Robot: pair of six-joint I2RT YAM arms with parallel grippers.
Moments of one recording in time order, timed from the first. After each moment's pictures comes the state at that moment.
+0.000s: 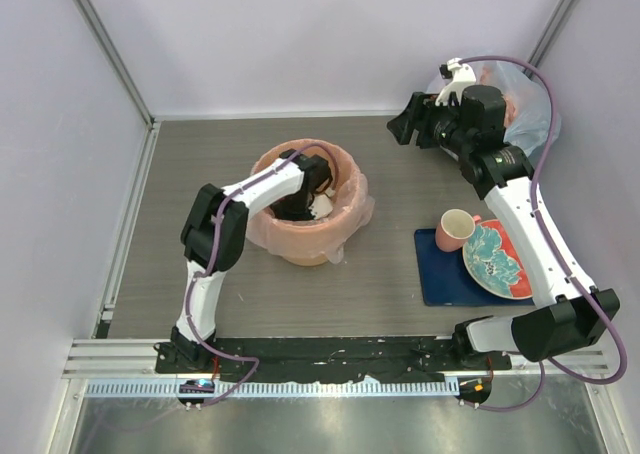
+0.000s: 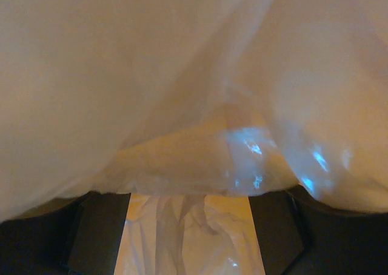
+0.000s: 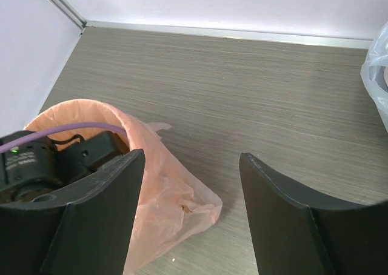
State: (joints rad) left arm -0.63 2.12 1.73 -1.30 -0.04 0.50; right arm 0.24 1.34 1.46 -0.40 -0.22 0.26
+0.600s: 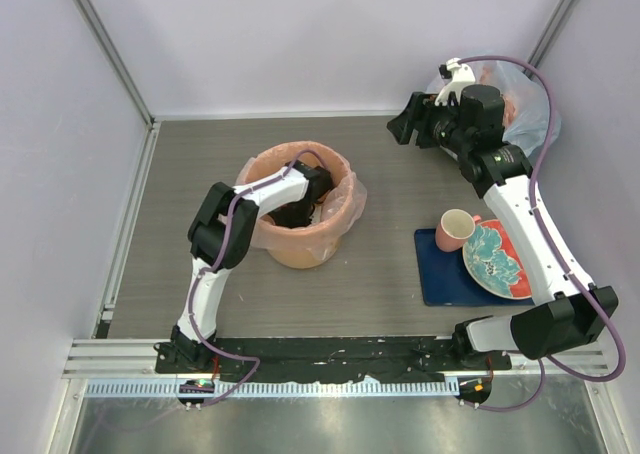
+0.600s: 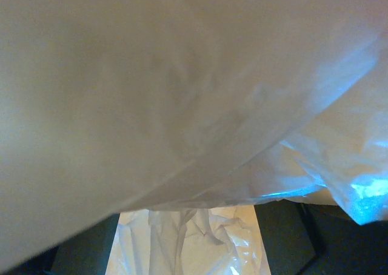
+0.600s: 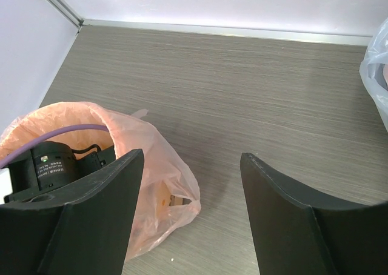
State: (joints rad) left arm -0.64 2.19 1.65 -1.22 -0.08 0.53; right arm 0.24 1.35 1.46 -0.40 -0.22 0.26
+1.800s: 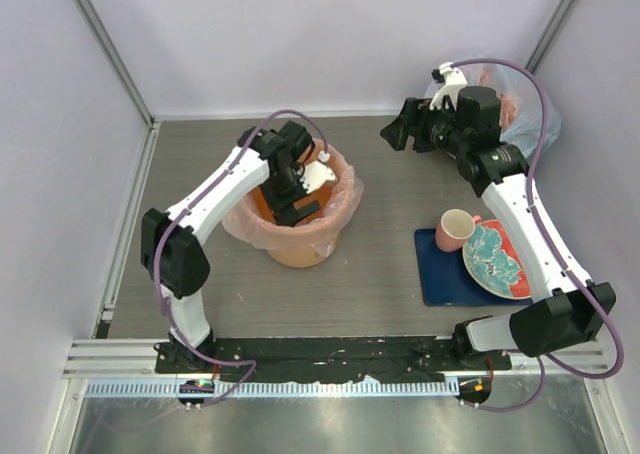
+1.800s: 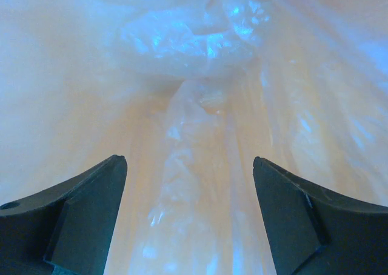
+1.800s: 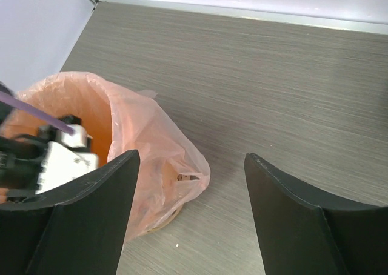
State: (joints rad) left arm -0.59 1.85 1.74 -1.31 0.09 0.53; right arm 0.23 1.35 1.45 -0.42 -0.31 0.25
